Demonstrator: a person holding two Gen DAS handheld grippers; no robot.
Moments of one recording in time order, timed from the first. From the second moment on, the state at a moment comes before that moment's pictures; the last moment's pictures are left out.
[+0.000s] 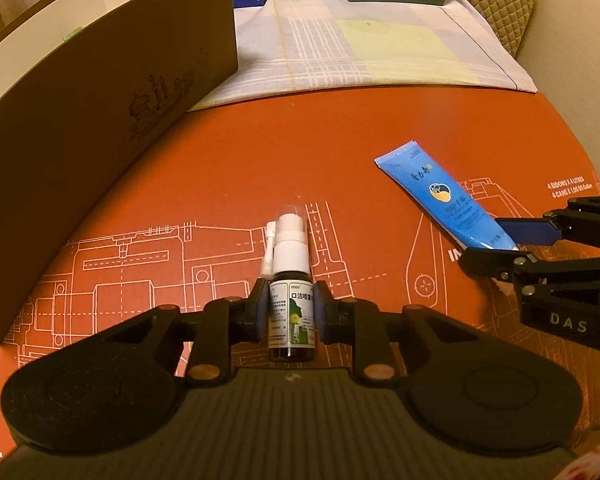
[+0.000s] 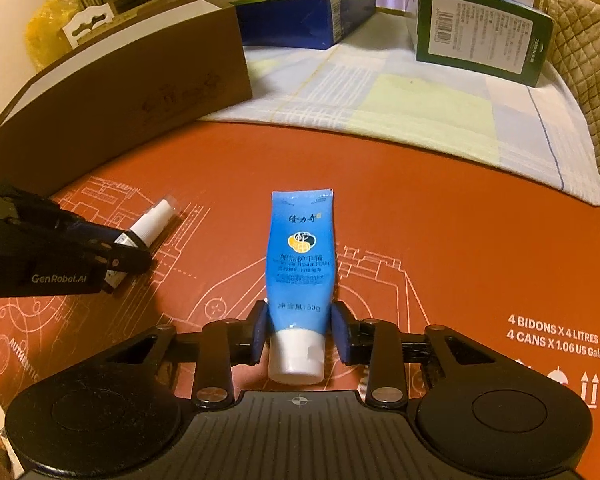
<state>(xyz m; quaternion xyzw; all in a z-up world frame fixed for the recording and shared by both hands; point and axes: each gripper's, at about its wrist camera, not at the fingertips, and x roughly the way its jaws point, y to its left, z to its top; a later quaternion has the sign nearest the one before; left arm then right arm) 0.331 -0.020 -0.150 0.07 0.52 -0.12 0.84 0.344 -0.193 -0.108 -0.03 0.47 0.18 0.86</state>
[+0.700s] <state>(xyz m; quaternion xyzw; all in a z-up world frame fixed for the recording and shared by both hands) 0.327 -0.005 -0.130 0.04 0.50 -0.12 0.86 0.342 -0.189 -0.092 -0.02 0.45 0.19 0.87</state>
